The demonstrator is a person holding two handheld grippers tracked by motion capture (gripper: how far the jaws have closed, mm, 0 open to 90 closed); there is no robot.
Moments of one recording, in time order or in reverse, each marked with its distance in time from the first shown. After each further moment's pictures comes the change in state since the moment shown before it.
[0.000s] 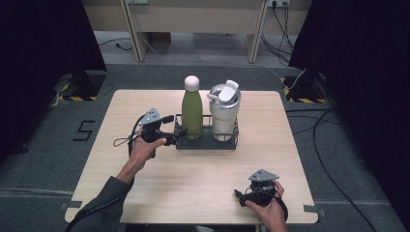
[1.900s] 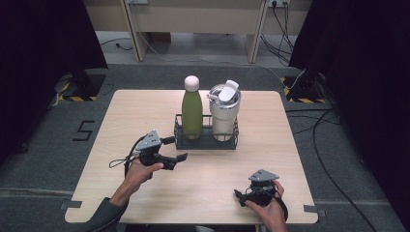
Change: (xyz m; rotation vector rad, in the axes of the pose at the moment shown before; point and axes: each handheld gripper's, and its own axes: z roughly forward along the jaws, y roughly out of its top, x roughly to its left) left arm -0.041 -0.041 -0.027 0.039 -0.099 0.040; right arm 0.001 0.000 0.000 -0.003 -0.001 0.004
